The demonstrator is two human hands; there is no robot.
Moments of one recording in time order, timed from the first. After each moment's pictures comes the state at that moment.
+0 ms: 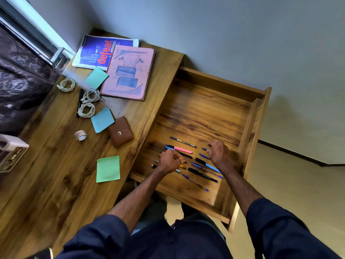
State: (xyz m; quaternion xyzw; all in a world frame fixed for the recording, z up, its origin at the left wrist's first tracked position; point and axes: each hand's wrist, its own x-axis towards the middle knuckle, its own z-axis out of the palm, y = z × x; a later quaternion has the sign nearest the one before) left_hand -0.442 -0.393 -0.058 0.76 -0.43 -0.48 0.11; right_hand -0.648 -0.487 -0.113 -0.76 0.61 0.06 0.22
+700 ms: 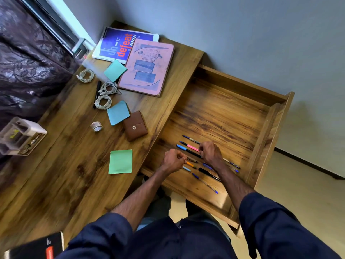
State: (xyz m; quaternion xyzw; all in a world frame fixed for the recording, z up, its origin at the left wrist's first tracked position) left_hand -0.414 -0.375 -0.060 0.77 -0.37 -0.50 0.15; right_hand -0.574 -0.477 -0.119 -0.78 0.53 0.11 0.30
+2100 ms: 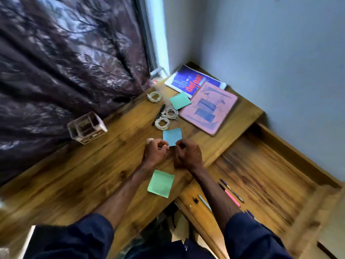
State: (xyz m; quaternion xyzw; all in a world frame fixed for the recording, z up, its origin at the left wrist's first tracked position) left_hand -0.176 -0.342 0.029 0.86 -0.23 -0.24 0.39; right_hand -0.295 -0.451 0.004 -0.83 0.34 -0.20 0.40
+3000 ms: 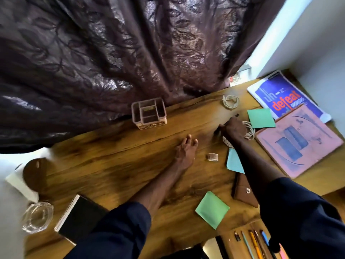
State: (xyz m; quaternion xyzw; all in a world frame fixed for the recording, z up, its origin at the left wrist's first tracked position) left_hand -0.034 -0.280 -0.027 0.90 -0.33 -0.28 0.00; right_hand -0.035 -0.491 -0.004 -0.88 0.43 0.09 0.21
